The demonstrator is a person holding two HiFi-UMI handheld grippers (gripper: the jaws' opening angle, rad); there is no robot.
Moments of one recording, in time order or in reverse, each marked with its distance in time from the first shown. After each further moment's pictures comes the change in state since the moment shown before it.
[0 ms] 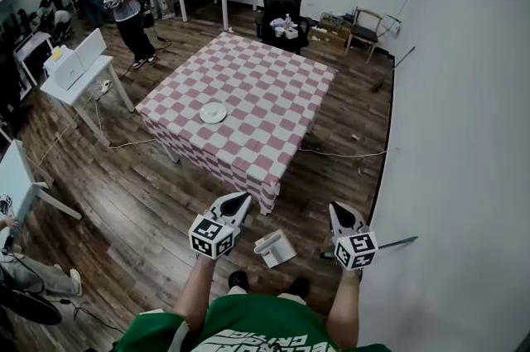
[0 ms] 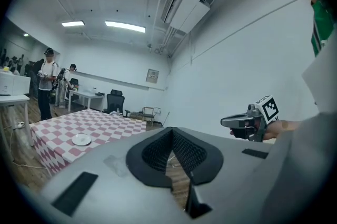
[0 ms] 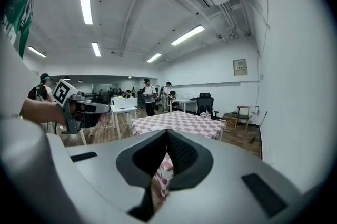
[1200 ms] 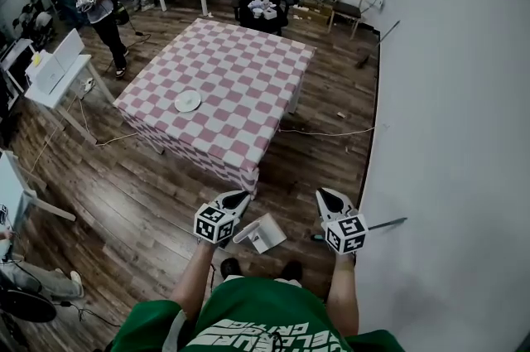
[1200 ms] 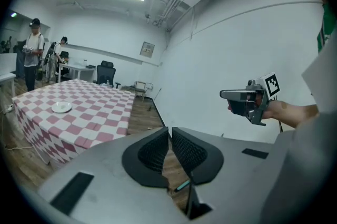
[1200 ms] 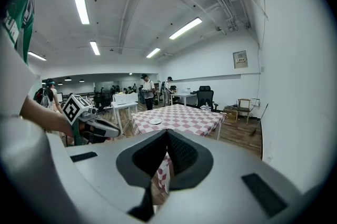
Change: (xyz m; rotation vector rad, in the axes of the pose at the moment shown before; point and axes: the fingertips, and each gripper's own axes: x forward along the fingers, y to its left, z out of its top) left arm 0.086 -0.042 -0.115 -0.093 0.260 -0.101; right arm -0.008 -0.057 -0.039 0.023 0.061 0.033
